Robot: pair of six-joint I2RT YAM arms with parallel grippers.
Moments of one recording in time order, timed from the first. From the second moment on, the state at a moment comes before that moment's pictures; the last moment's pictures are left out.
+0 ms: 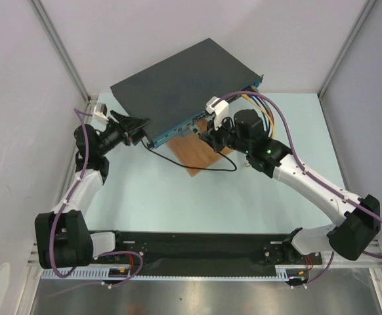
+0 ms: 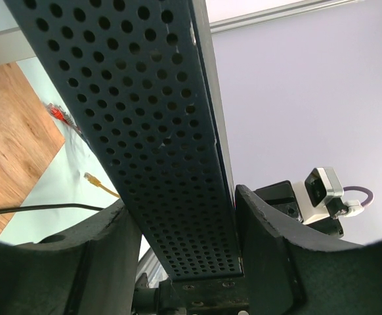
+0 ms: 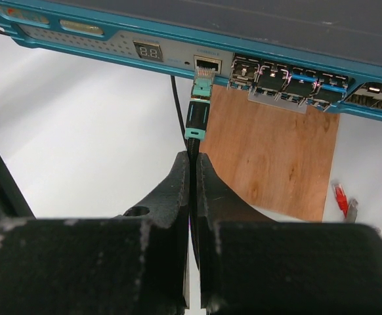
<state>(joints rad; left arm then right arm) 0.07 1.23 0.73 0.55 0.84 -1.38 0.72 1.34 1.23 -0.16 -0.18 -0.05</state>
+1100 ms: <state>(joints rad) 0.07 1.23 0.73 0.55 0.83 -1.38 0.72 1.40 1.32 -0.22 -0.19 -0.02</state>
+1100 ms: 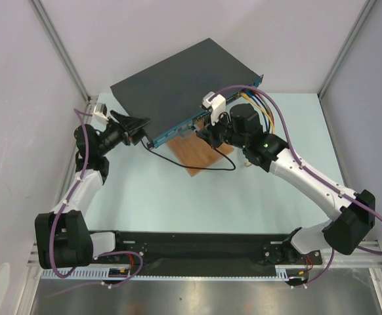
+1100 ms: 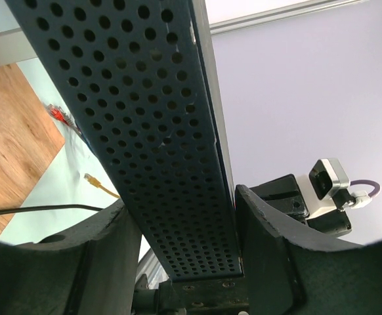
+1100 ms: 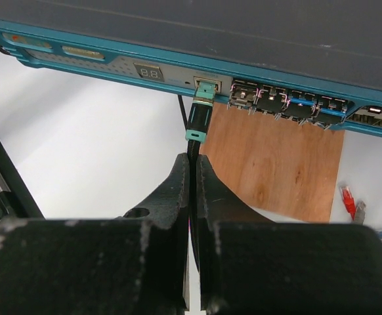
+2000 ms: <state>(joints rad) 0.06 1.22 0.72 0.54 0.80 -1.38 0.72 1.46 1.43 -0.35 -0.22 -0.01</state>
